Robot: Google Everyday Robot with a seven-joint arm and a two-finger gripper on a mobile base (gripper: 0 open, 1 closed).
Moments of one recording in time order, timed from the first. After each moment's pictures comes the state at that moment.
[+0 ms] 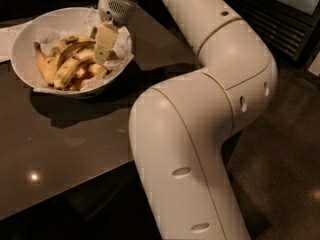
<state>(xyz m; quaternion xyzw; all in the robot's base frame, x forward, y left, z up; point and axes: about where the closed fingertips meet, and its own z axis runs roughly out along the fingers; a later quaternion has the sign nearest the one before) 0.658 0.135 0.924 -0.70 0.67 0.20 0.14</state>
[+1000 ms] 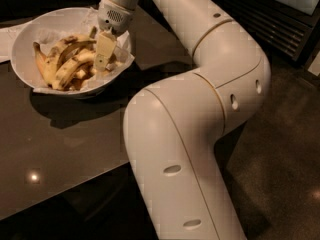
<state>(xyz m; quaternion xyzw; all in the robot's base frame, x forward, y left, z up) 0.655 0.140 0.901 -0.70 0.67 0.22 0.11</state>
